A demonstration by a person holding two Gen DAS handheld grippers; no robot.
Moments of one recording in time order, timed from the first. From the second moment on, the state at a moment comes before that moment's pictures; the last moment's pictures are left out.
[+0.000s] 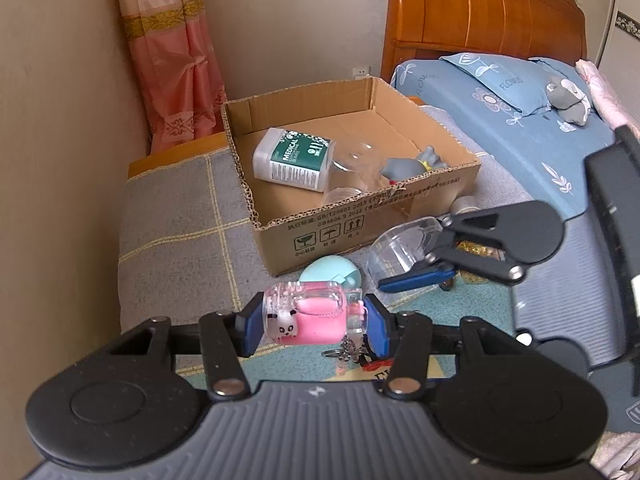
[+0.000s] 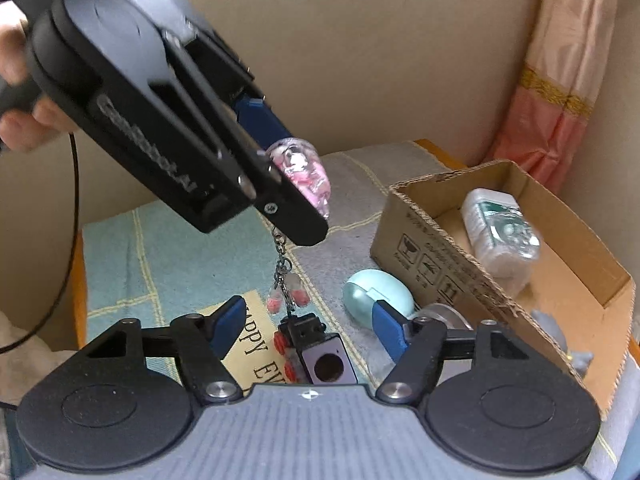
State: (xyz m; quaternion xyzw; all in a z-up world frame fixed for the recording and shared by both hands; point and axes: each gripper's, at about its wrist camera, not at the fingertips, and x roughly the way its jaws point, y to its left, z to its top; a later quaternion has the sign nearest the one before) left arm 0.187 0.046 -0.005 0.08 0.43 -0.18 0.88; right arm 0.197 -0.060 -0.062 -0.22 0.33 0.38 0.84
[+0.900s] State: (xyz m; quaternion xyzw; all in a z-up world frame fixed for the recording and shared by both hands) left arm 0.196 0.058 -0.012 0.09 0.43 -0.15 0.89; right arm 0.155 -0.087 -0.087 -0.23 0.39 0.36 0.82
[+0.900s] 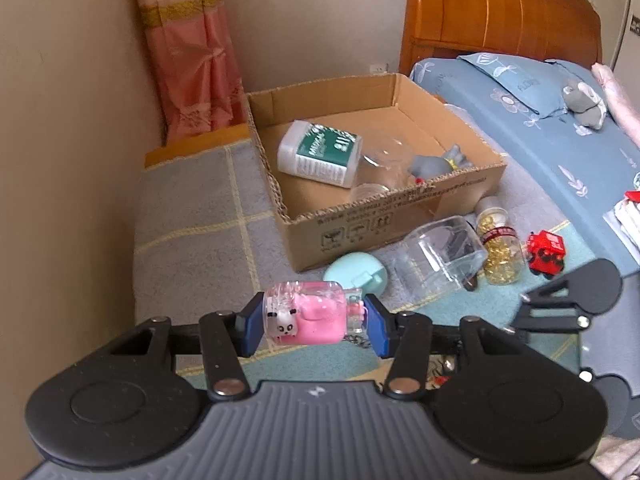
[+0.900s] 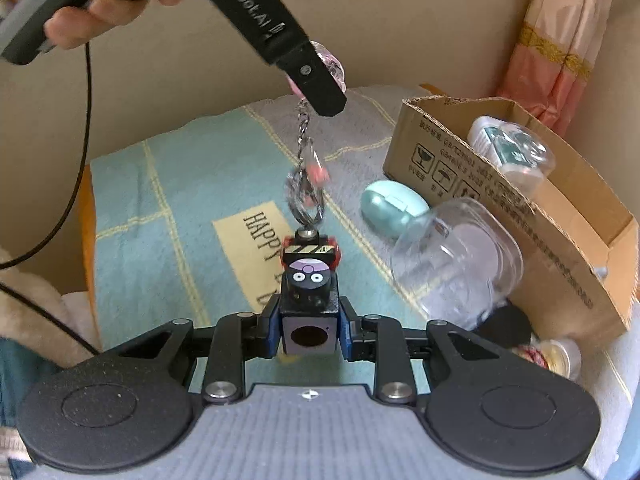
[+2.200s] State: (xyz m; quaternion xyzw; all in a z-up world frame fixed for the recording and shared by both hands) left arm 0.278 0.022 0.009 0.08 0.39 -0.15 0.91; right arm 0.156 -0.134 -0.077 -0.16 0.41 0.30 0.85
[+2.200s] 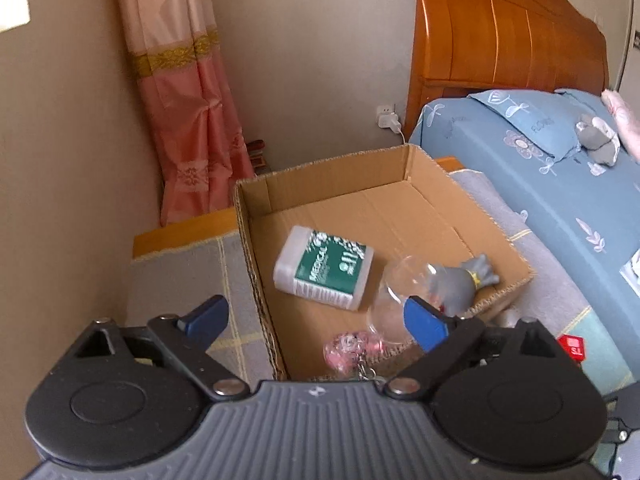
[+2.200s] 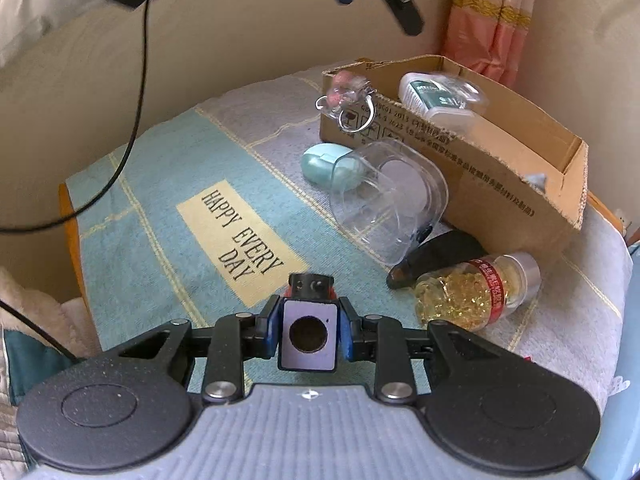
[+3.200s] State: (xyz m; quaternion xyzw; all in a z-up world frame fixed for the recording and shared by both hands) left arm 0.242 0.021 -0.084 0.10 0.40 -0.14 0.90; right arm 0.144 -0.153 -0.077 -0.08 0.39 0.23 0.89
